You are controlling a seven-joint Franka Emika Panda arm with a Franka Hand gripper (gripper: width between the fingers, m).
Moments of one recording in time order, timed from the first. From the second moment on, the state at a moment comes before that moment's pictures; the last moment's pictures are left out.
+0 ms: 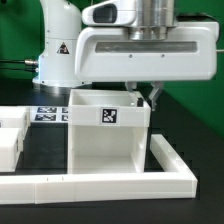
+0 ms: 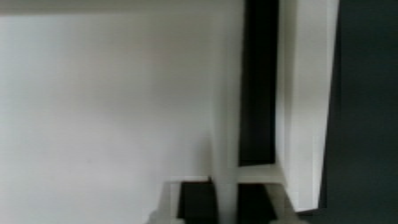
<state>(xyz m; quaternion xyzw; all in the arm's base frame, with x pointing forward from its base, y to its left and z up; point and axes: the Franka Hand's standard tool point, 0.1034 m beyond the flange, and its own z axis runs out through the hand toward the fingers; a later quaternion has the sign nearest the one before) 0.598 0.104 0.103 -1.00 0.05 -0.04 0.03</state>
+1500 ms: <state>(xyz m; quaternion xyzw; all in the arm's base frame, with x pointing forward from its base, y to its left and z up) 0.598 0.092 0.107 -0.89 0.45 -0.02 0.06</state>
